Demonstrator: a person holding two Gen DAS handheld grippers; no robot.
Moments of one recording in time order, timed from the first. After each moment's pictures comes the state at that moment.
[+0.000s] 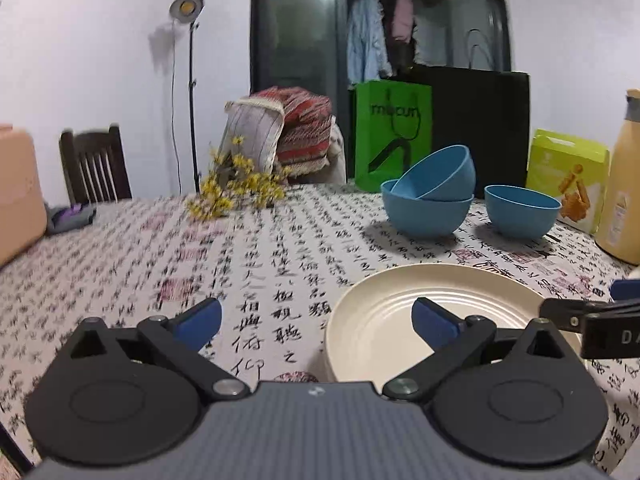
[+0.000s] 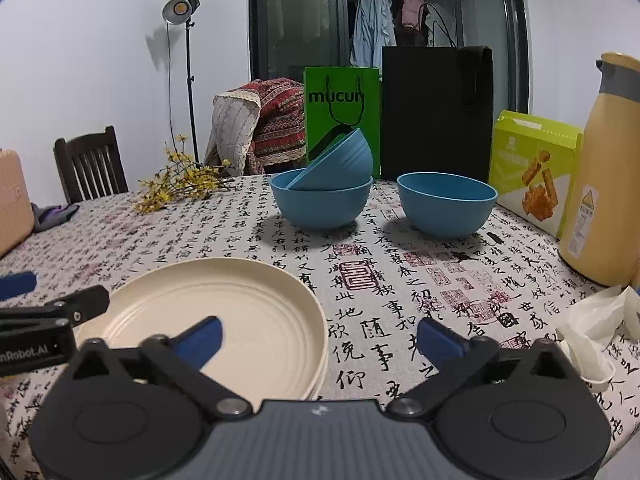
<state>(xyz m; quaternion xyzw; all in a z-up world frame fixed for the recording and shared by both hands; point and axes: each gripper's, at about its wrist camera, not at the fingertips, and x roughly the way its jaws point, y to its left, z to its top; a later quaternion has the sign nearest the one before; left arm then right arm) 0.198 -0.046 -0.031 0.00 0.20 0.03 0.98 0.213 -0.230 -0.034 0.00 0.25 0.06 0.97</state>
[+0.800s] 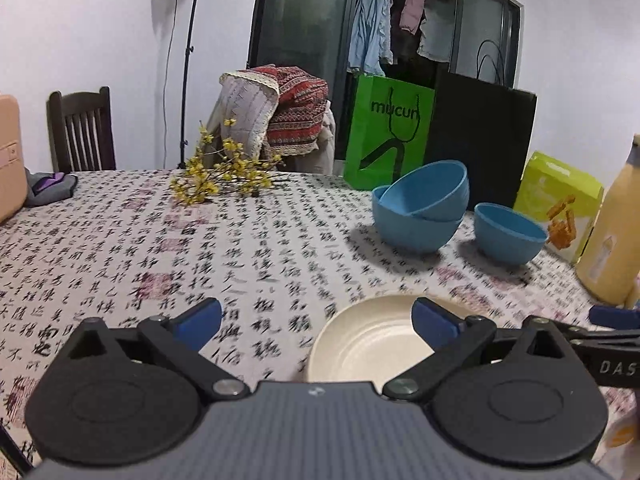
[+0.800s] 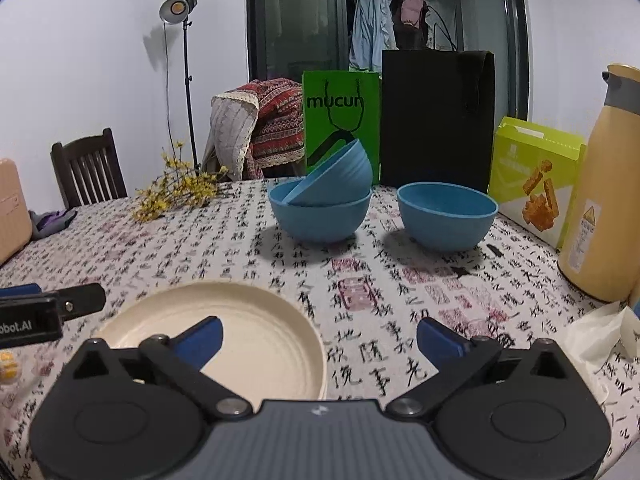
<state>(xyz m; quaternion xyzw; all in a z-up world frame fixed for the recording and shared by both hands) 0.221 -0.034 0.006 -0.06 0.23 0.00 0.97 0.226 -0.231 -0.010 0.01 0.25 0.06 0.97</state>
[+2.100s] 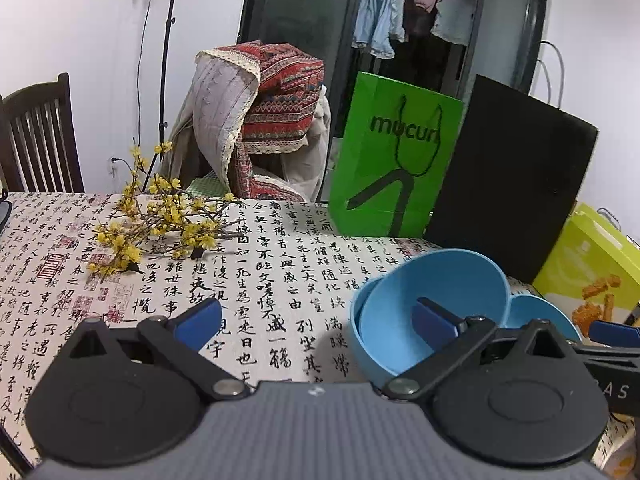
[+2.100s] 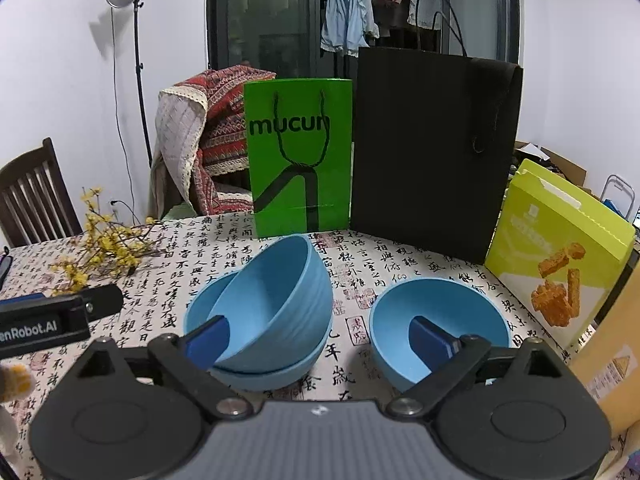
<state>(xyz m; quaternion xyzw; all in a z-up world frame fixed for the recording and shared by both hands) 0.455 -0.066 0.059 -0.09 0.28 0.01 0.95 0.445 -0.243 0.068 0.00 0.30 0.02 0.95</state>
